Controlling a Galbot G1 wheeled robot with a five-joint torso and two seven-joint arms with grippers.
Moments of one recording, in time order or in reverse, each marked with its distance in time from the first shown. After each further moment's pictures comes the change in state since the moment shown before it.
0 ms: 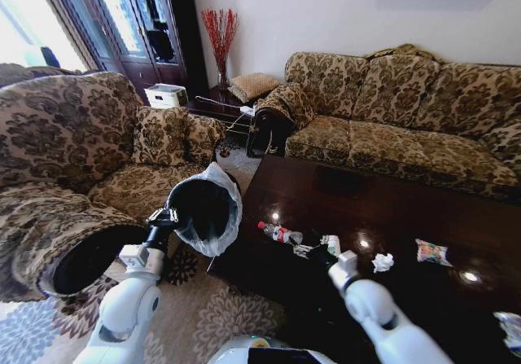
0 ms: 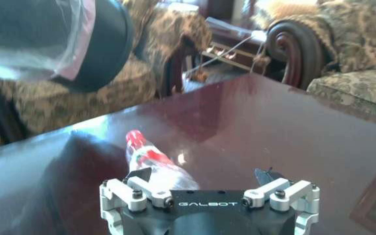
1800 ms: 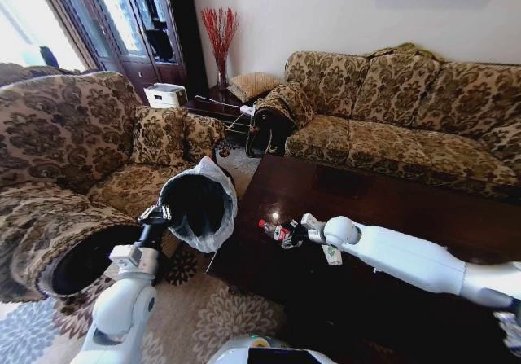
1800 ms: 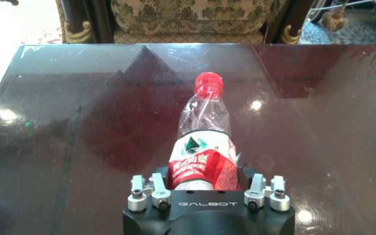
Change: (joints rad) left arm 0.009 -0.034 -0.042 -0.039 0.000 0.001 -0.017; right arm 1.199 -0.065 -1.299 -0.353 0.217 -0.066 -0.048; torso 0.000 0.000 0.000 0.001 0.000
